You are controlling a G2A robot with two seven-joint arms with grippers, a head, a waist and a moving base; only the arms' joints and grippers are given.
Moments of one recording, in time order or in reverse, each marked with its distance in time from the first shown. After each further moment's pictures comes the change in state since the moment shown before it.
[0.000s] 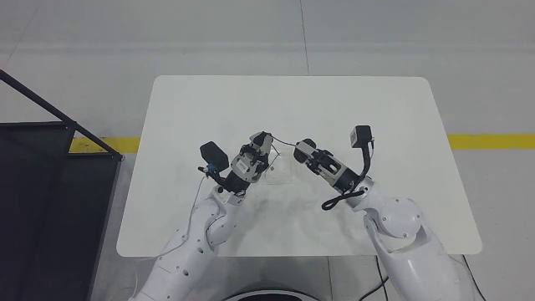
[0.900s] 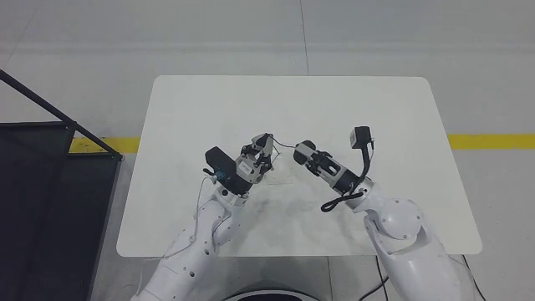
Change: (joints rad) left arm -0.015 -0.010 0.025 0.038 0.144 0.133 0.093; right arm -0.007 0.001 0.004 -0.008 -0.010 -0.001 0.005
